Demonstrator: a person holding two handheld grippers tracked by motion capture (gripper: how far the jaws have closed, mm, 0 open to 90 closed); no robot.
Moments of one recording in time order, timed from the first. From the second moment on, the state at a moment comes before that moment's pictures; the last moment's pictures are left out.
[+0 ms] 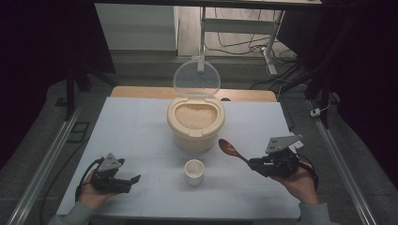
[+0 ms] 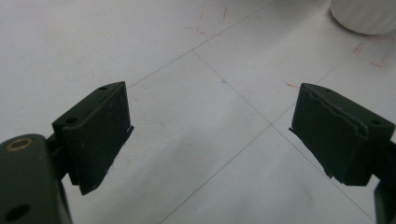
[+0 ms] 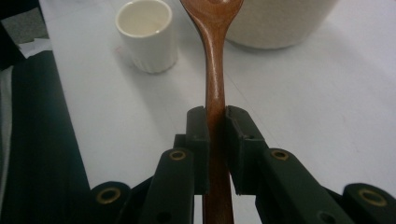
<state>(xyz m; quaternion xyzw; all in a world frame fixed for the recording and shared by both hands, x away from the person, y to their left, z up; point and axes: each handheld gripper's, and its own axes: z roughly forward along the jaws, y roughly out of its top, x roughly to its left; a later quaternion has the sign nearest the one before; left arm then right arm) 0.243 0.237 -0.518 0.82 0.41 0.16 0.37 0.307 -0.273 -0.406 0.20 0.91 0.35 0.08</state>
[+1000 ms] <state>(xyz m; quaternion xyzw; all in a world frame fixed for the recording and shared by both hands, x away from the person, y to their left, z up) 0.244 0.238 -0.517 0.81 0.42 0.16 0.37 0.312 -0.193 -0.392 0.10 0.94 0.33 0.07</state>
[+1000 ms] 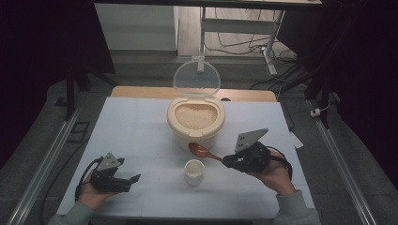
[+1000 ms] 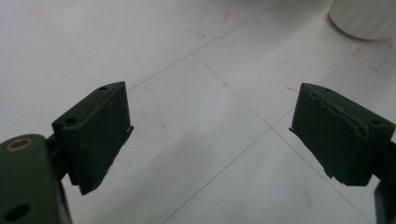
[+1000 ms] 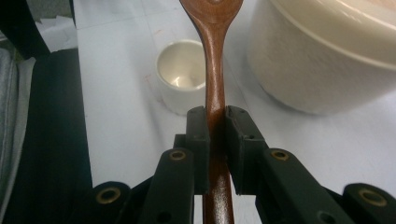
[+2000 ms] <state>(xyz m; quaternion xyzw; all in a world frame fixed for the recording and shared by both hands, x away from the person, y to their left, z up) 0.241 0.235 -0.507 0.81 0.40 0.15 0.39 0.312 -0.163 -0.410 0.06 0.95 0.31 0.06</state>
